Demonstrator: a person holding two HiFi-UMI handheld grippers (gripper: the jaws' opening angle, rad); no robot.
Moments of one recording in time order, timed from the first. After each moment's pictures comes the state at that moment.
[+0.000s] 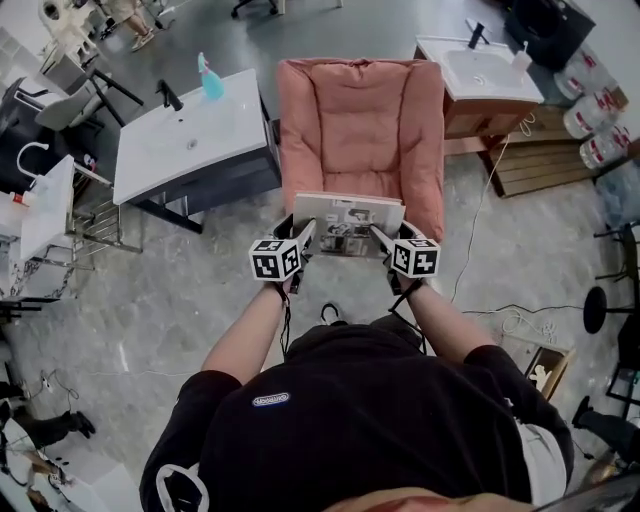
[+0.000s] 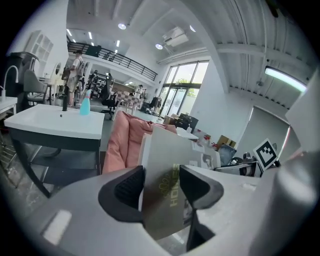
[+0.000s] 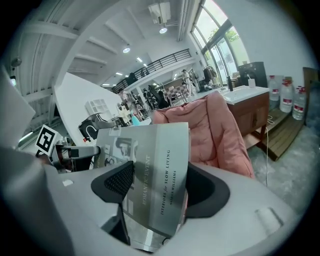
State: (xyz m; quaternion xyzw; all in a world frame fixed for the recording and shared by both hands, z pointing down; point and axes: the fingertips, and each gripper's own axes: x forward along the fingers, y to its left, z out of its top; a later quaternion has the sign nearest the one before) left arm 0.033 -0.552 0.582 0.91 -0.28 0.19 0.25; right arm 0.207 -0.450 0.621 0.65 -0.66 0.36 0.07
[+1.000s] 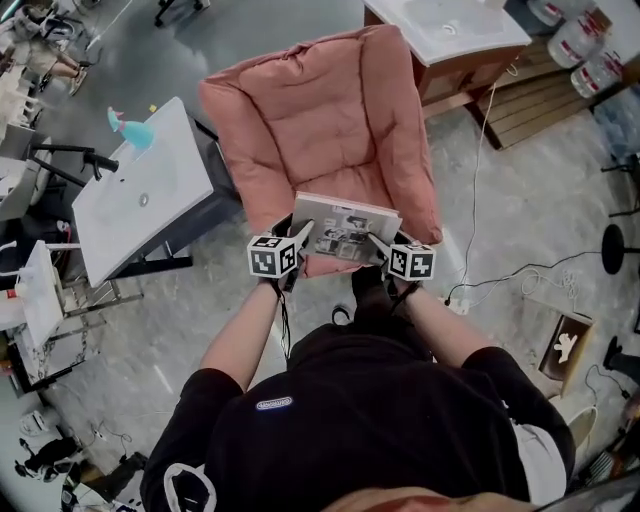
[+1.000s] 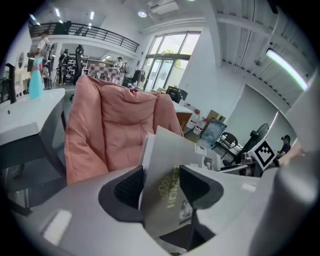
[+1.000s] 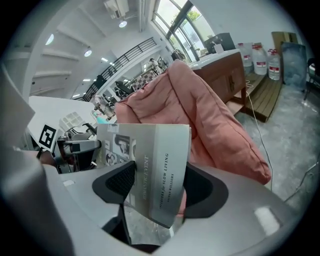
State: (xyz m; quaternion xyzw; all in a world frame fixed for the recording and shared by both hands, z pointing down) left arm 0.181 -0.651 0.707 0.90 -0.15 0.32 0.24; right arm 0.304 -0.493 0.772 0.67 -0.55 0.49 0.01
